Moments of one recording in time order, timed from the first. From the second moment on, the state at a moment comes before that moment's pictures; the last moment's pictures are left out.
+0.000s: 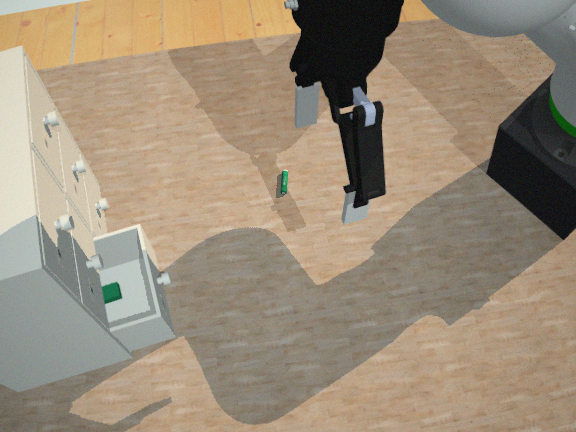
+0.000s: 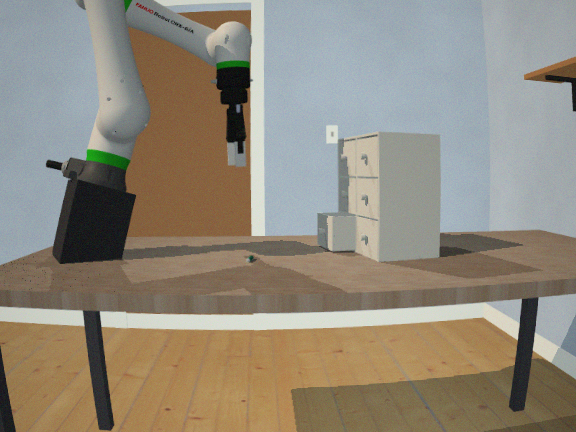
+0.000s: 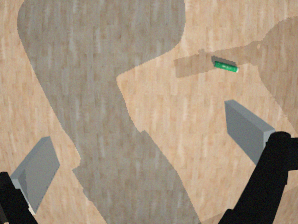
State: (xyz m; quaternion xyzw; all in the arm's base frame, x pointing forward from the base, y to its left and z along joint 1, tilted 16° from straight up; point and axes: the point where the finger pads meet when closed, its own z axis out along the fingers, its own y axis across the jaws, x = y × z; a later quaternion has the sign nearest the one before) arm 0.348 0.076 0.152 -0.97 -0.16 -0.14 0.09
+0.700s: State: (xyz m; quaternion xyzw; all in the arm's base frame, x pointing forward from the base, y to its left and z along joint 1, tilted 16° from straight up) arm 0.428 0.151 0.107 -0.89 -0.16 -0.38 0.20
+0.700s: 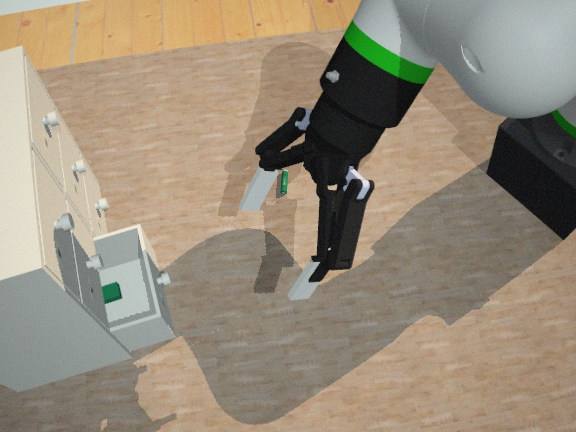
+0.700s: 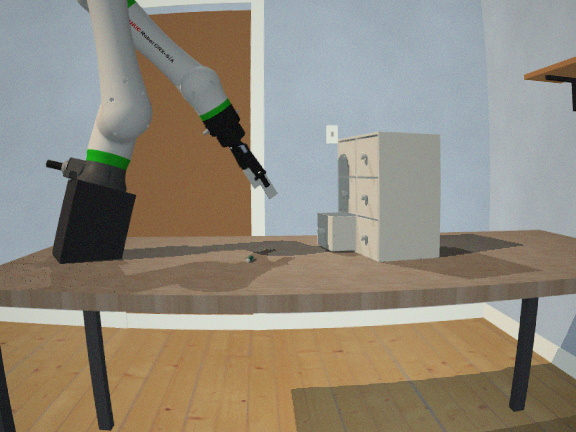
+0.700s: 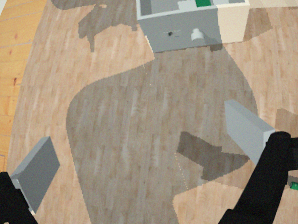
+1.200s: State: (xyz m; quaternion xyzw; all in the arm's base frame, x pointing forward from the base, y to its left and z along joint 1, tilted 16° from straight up) arm 0.457 0.096 0.089 -0.84 -0.11 -0.52 0.14
